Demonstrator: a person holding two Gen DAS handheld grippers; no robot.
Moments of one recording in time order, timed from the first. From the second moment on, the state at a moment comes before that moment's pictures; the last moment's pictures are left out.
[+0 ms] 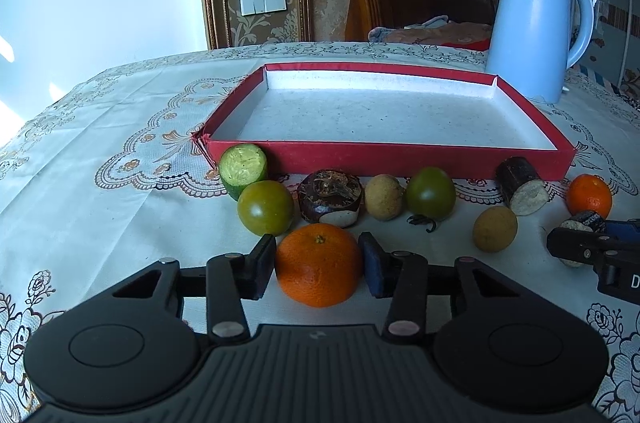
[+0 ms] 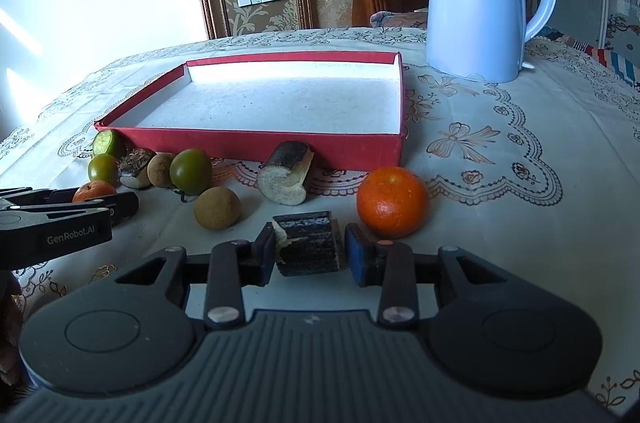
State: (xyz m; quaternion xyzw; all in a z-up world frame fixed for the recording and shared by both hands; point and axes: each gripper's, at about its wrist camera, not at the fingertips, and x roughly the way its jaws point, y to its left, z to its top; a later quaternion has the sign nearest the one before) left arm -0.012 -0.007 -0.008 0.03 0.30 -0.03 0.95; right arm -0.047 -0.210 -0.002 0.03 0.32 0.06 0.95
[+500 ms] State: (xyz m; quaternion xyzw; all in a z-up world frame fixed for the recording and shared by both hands) left arm -0.011 0.001 -0.006 0.01 0.30 -0.02 0.95; right arm -0.052 -0.204 0.002 0.02 0.30 0.05 0.95
